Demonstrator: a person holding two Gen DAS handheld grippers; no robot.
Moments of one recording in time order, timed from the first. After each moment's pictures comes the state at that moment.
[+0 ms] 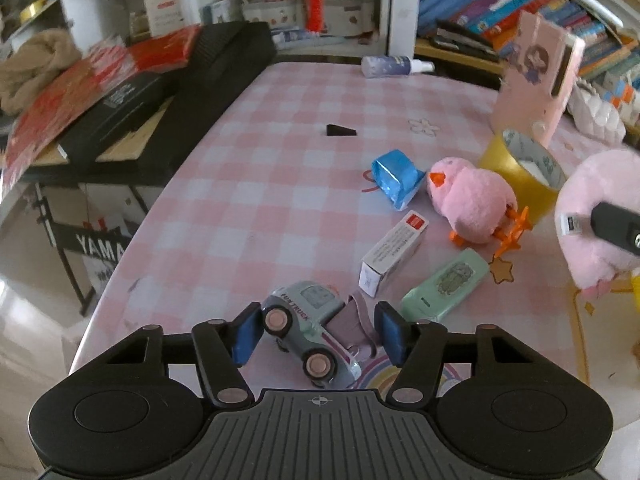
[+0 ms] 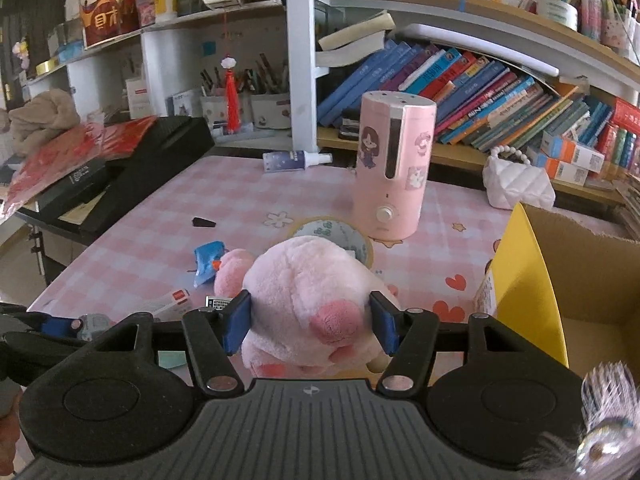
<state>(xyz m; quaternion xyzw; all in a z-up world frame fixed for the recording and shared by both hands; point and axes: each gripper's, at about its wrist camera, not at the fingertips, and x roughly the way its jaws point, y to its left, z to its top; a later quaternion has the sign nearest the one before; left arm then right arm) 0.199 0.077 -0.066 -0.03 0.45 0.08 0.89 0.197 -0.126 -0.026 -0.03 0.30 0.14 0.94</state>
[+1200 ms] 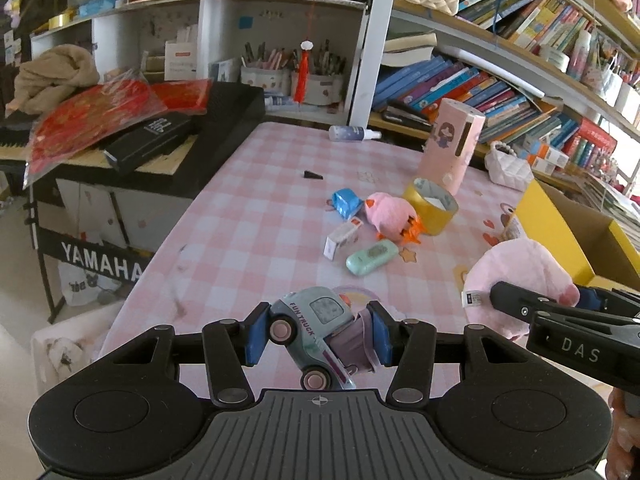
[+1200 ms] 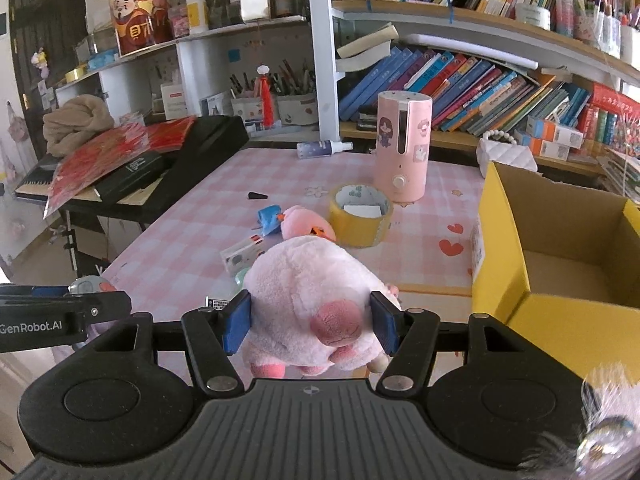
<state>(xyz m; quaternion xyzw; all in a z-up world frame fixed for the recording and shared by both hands) 0.046 0.077 0.004 -0.08 0.36 0.02 0.93 0.065 -0.121 0.001 -0.01 0.31 0.15 0.94</state>
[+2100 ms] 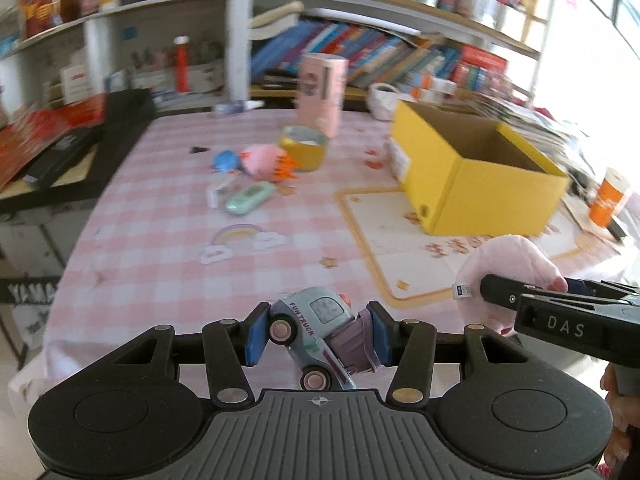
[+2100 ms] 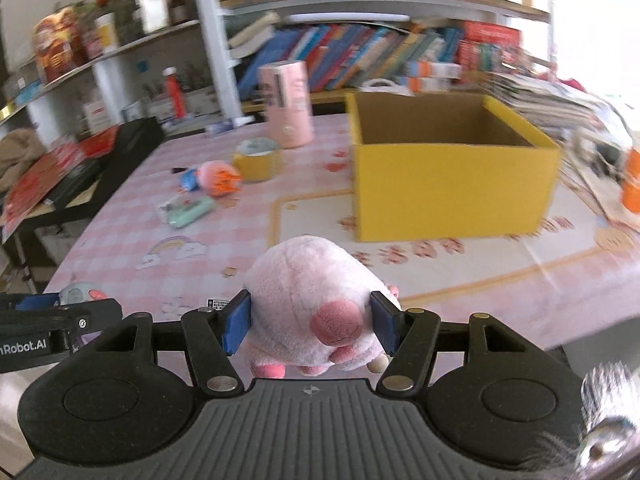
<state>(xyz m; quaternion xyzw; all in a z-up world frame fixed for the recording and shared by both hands) -0.023 0.005 -0.001 0.00 0.37 -0.14 0.92 -0.056 -0.189 -0.014 0.07 0.33 0.00 0.94</state>
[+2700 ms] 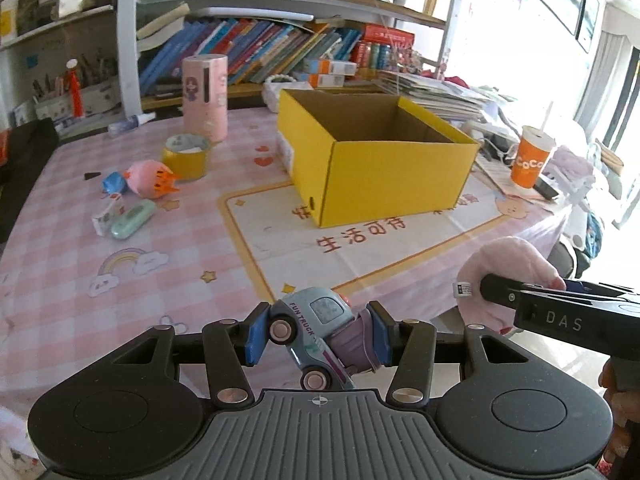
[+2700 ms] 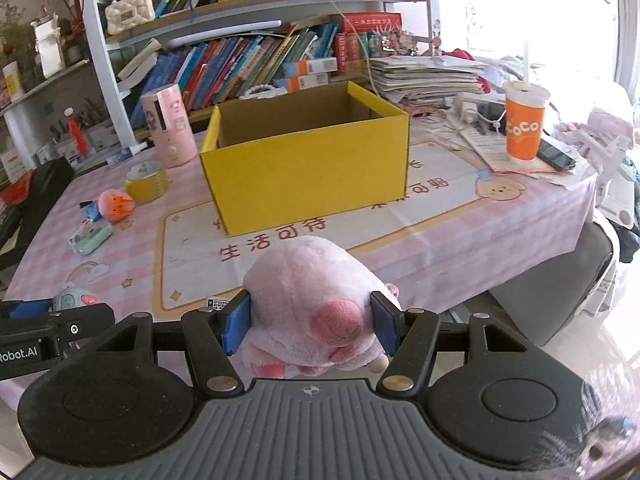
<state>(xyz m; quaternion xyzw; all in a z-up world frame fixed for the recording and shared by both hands) -0.027 -0.060 -0.002 0.03 0.37 -0.25 0.90 -0.111 -0.255 -0.013 0.11 0.32 -0.13 0.93</state>
